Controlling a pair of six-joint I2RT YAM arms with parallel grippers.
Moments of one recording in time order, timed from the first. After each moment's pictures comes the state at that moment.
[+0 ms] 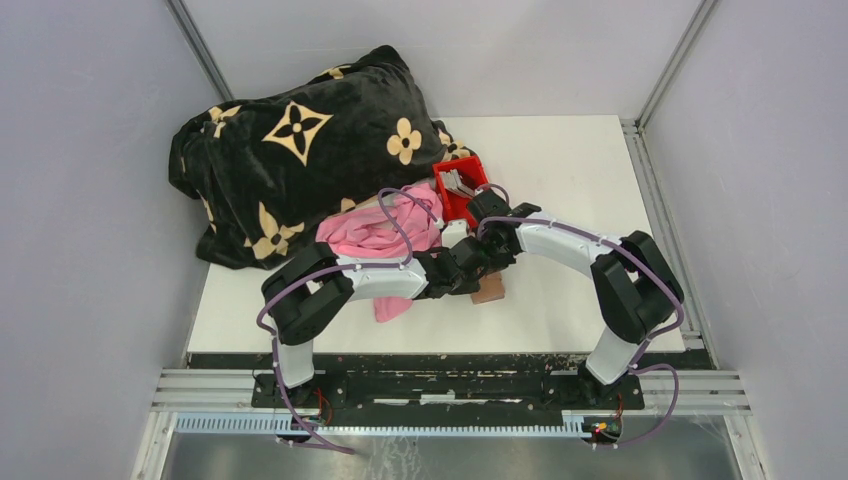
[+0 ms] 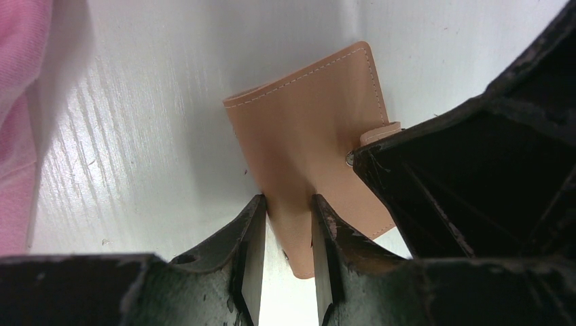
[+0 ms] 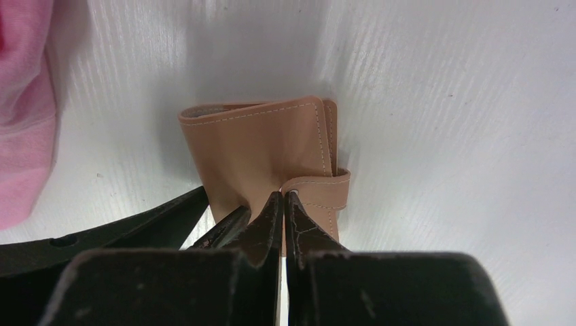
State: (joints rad) left arm -1.04 1.87 1.10 -0.16 -0.28 -0.97; right arm 0.63 1.71 1.12 -0.64 0.09 0.50
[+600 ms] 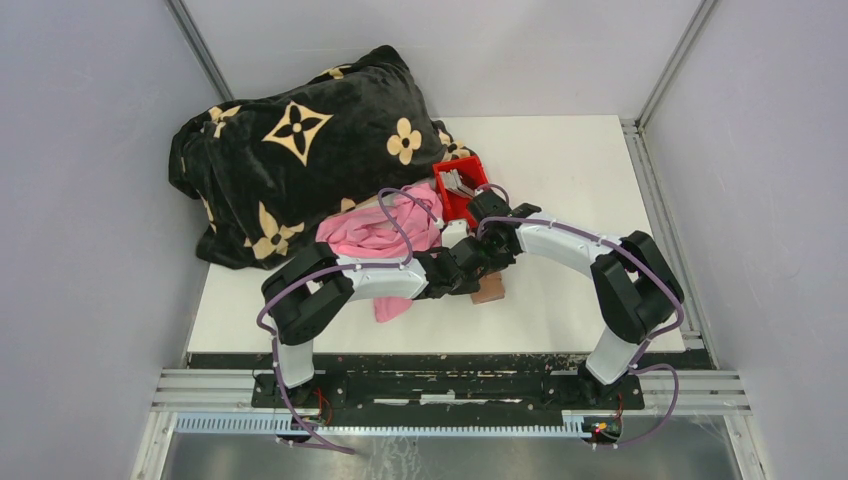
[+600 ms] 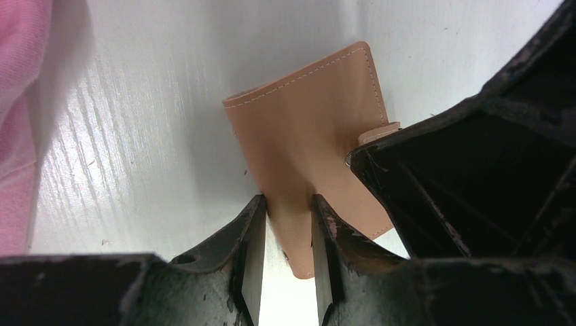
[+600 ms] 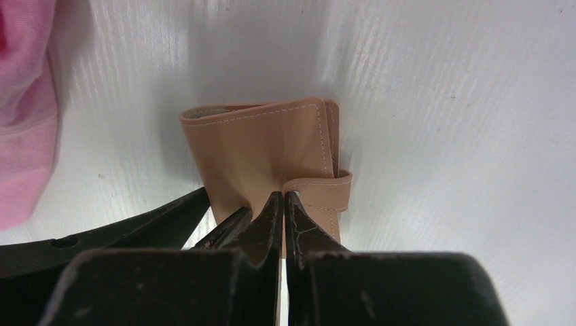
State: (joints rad) left arm -1.04 1.87 1.10 -0.16 -0.28 -0.97; right arm 0.63 1.72 1.11 -0.63 0.08 0.49
